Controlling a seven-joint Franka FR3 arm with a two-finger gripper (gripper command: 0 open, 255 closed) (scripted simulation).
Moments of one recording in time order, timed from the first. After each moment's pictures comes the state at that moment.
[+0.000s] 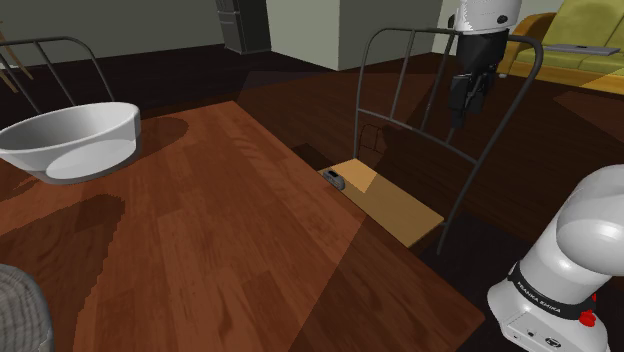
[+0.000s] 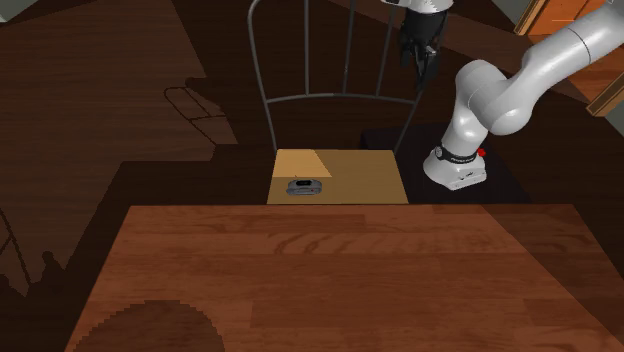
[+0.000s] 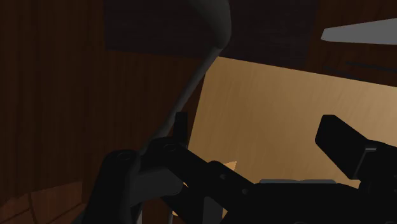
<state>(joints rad) -0.02 -0.83 0.07 -2.38 0.02 1.42 -0.02</state>
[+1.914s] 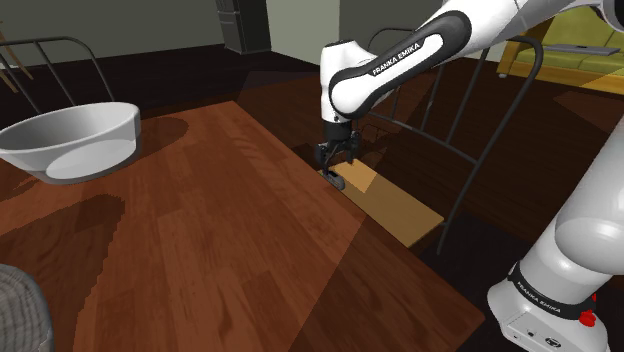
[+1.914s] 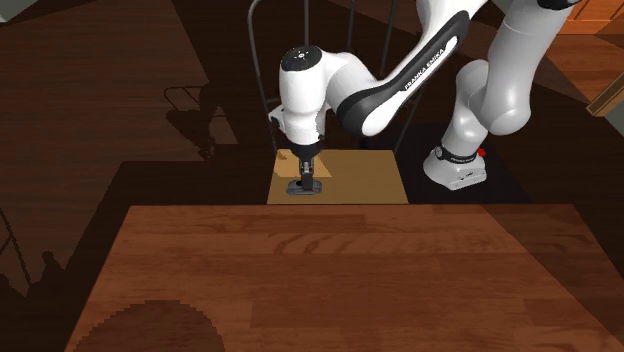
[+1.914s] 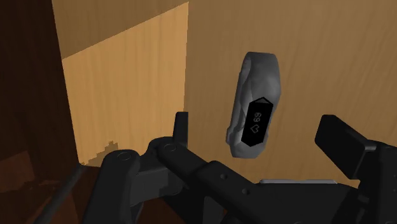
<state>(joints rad) -0.03 0.05 0.27 -2.15 -0.03 2.18 0.34</state>
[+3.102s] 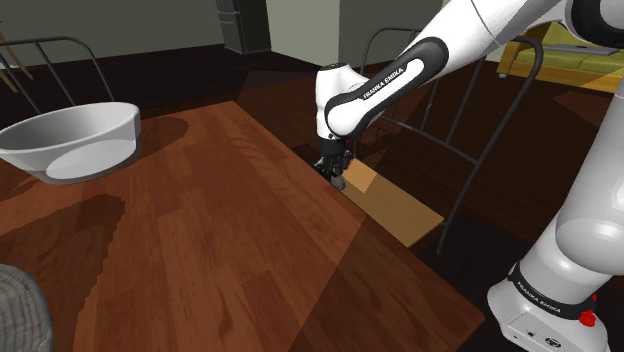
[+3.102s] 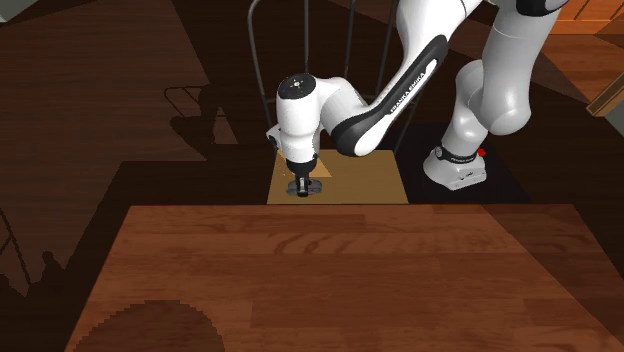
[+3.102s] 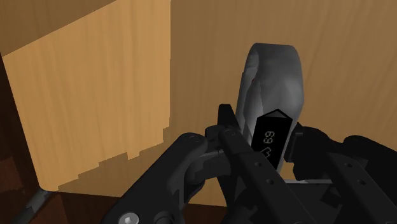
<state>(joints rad) -0.02 0.16 0.26 -2.16 -0.07 2.30 0.38</state>
